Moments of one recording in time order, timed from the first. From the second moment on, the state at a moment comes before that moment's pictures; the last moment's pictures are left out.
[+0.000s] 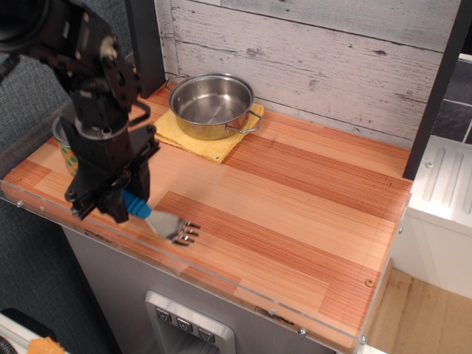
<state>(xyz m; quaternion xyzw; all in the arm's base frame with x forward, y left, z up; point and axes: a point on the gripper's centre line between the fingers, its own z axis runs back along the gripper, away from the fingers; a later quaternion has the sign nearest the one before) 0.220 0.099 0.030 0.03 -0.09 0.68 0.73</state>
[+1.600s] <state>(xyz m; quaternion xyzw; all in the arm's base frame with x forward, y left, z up) 0.265 0.104 0.107 0.01 -0.07 0.52 0.85</state>
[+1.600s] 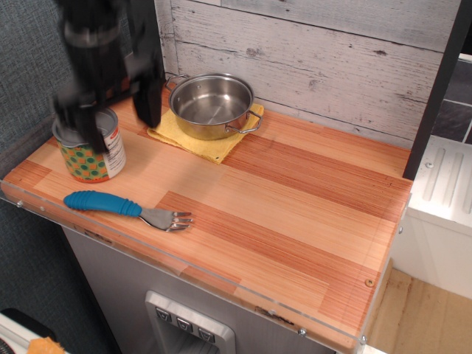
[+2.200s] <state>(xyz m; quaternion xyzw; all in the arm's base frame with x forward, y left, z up) 0.299 0.085 0.150 -0.13 -0.05 0.19 0.97</state>
